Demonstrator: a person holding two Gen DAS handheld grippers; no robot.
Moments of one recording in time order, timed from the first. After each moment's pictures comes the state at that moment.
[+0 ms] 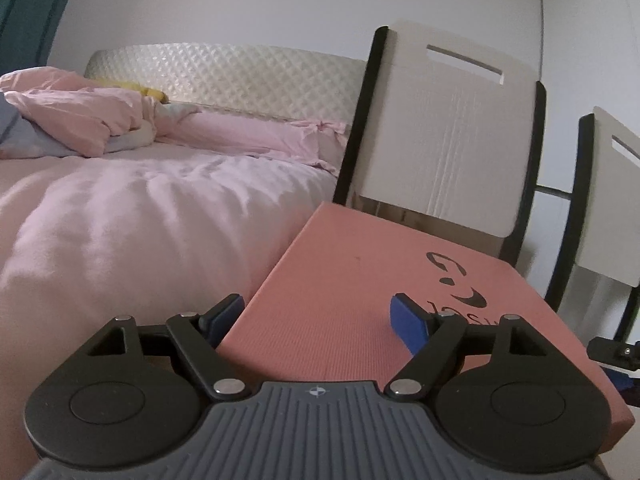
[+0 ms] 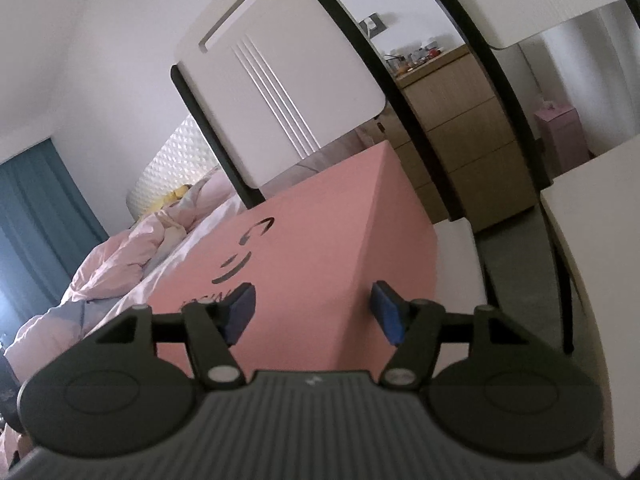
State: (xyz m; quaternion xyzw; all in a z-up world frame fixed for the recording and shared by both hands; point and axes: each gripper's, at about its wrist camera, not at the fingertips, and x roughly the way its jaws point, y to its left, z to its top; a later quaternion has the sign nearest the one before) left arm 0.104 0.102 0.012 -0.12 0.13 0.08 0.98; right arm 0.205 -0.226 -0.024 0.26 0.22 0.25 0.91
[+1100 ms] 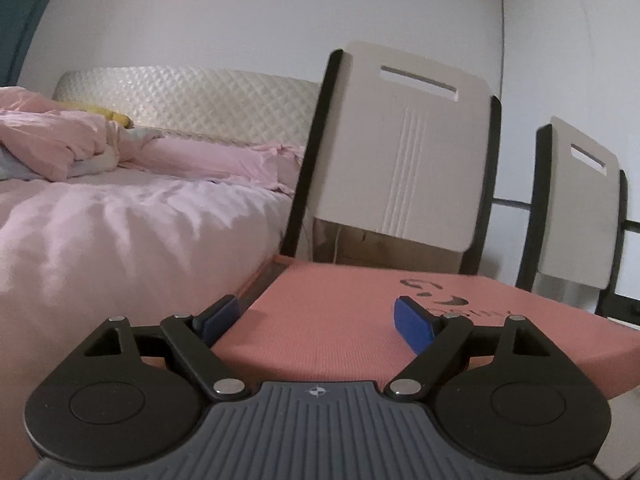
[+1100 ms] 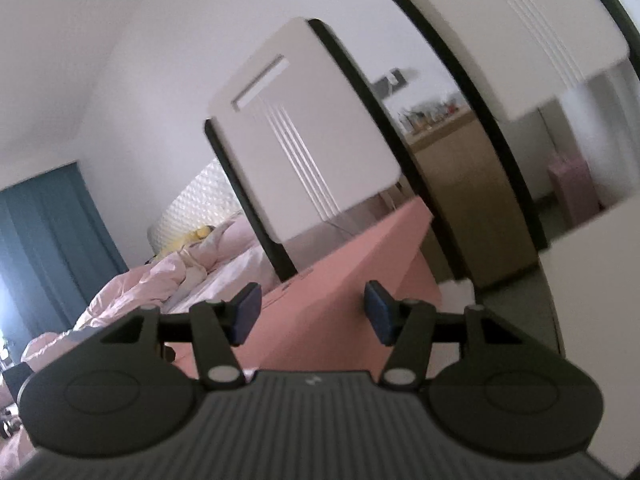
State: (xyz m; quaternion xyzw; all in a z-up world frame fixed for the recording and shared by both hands) left arm 0.101 0.084 0.012 -0.10 0.07 0.04 0.99; right arm 0.175 -0.255 0.004 0.26 0.14 0.27 0.92
